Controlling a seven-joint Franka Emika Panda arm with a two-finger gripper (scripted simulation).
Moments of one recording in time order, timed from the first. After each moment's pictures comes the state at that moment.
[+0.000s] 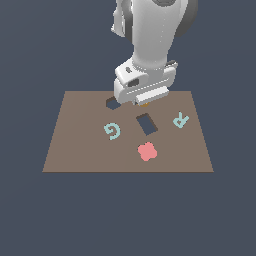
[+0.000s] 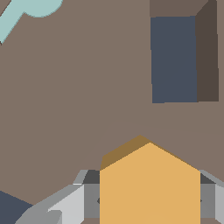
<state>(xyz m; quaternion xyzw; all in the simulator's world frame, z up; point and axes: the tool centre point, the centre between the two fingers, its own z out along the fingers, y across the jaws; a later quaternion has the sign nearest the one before) -0.103 0.054 0.031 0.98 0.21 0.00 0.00</state>
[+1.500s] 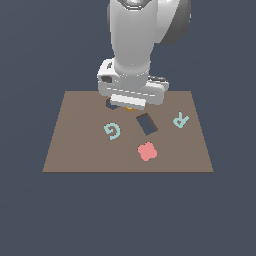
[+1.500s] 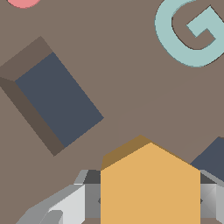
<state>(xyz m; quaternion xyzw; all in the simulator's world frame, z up) -0.078 0.010 0.035 0.99 -0.11 0.00 0.00</state>
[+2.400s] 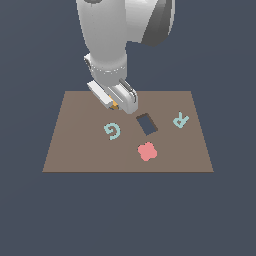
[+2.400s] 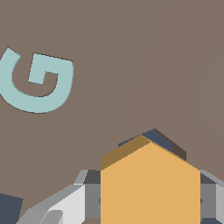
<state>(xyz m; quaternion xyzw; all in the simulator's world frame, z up) -0.088 -0.046 0.040 0.90 -0.43 0.00 0.00</state>
